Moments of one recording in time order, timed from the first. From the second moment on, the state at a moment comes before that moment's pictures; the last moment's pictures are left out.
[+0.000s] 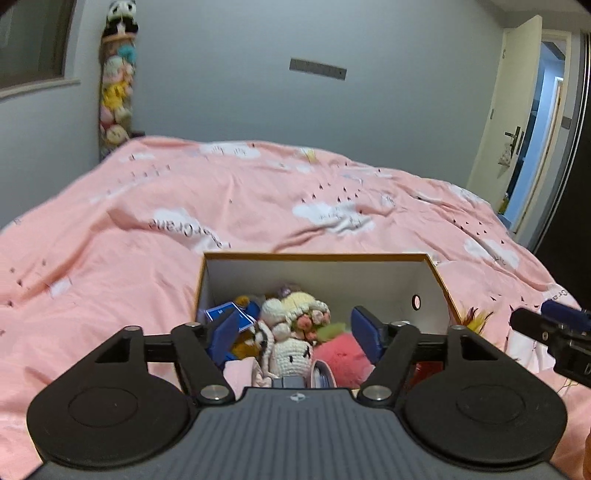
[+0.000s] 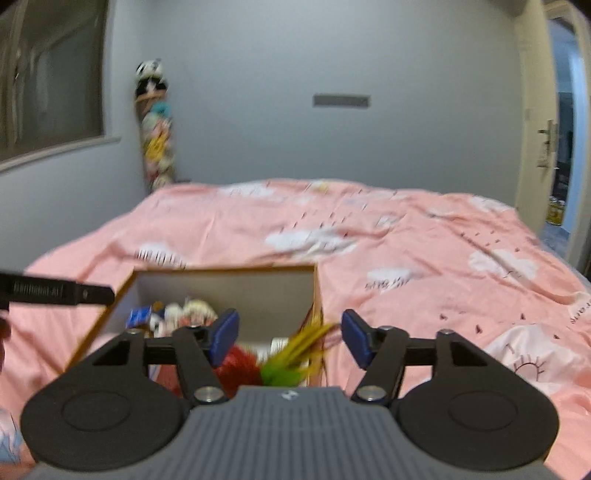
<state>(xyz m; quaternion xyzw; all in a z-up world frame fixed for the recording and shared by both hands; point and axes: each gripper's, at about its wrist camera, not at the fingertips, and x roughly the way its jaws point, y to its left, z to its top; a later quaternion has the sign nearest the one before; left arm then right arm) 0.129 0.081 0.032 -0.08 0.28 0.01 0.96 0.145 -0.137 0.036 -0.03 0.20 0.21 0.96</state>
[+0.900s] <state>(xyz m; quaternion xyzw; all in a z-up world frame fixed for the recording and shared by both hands) 0.107 0.058 -0.014 -0.02 0.40 0.05 0.91 0.130 -0.084 -0.001 -0.09 0.33 0.21 0.92</state>
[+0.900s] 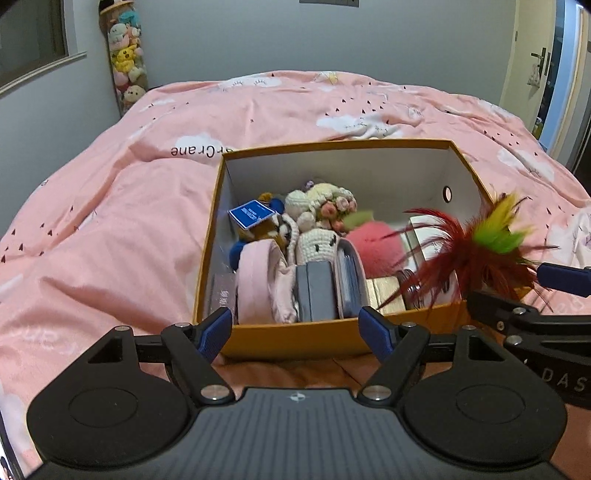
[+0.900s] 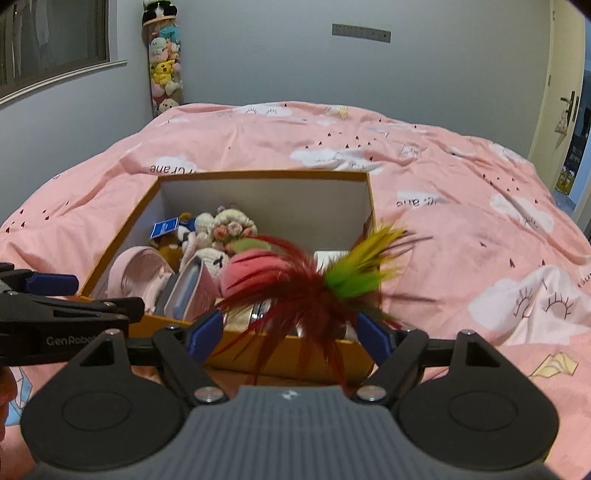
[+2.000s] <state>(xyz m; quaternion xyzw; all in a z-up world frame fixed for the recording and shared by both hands) 0.107 0.052 -0.015 -0.03 0.42 0.05 0.91 0.126 -0.086 -0.007 -0.08 0.34 0.21 0.91</state>
